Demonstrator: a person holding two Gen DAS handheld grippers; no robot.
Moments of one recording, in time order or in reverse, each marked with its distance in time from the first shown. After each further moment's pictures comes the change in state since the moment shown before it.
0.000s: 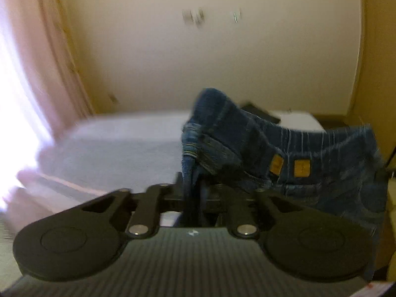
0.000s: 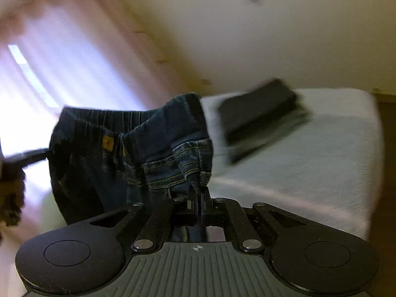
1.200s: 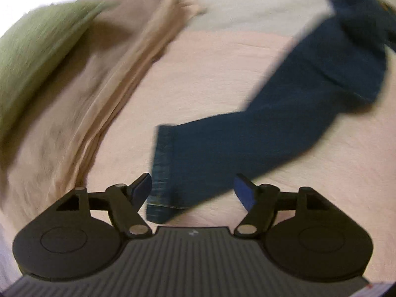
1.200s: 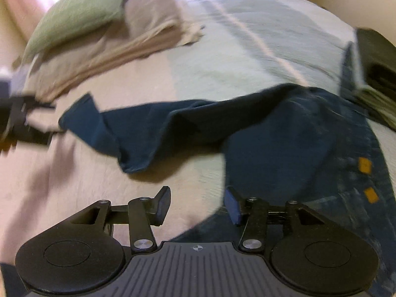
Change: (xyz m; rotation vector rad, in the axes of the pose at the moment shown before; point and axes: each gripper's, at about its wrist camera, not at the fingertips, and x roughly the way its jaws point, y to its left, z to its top) left arm -0.001 0.145 -0.424 -0.178 0.457 0.407; right arm 0.256 0.125 -0.154 -0.752 0.570 0.158
